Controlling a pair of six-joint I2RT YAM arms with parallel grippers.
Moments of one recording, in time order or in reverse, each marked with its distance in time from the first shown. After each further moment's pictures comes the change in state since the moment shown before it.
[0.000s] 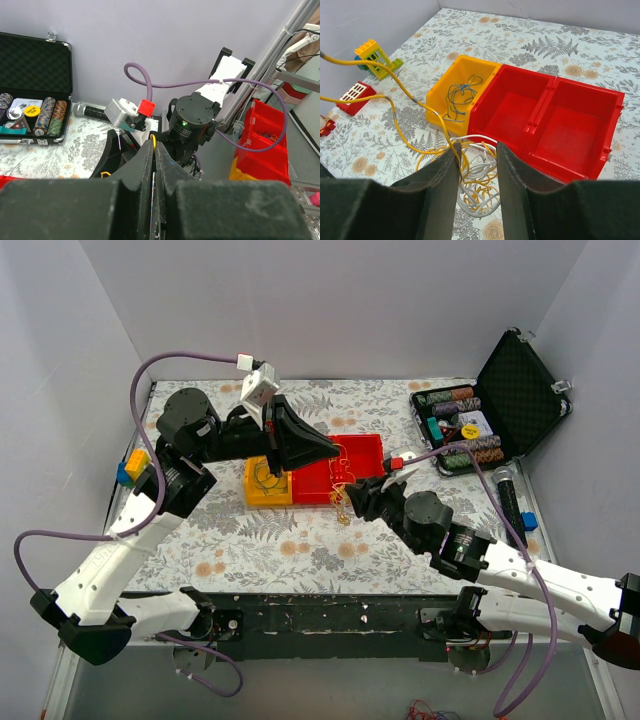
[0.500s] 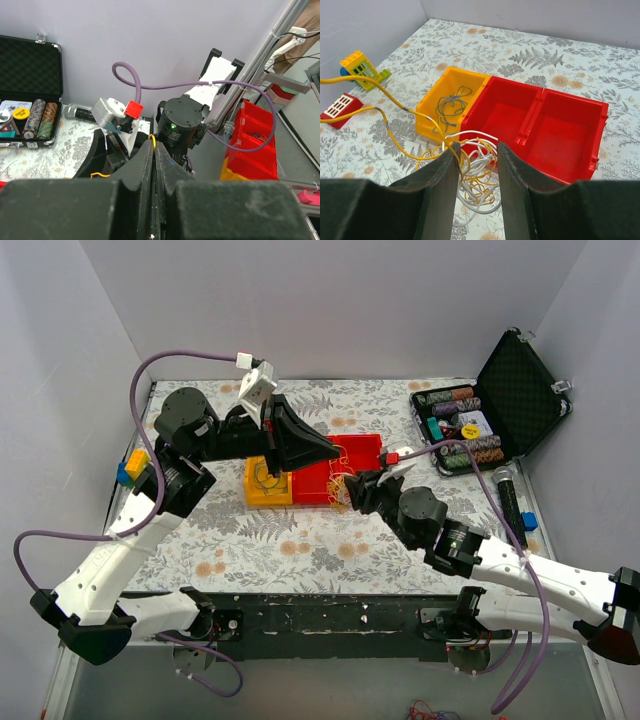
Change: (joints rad) left arm 0.000 -0.002 0.003 0.011 0.026 -0.035; right arm 0.000 0.045 0.029 0.024 0.053 -0.034
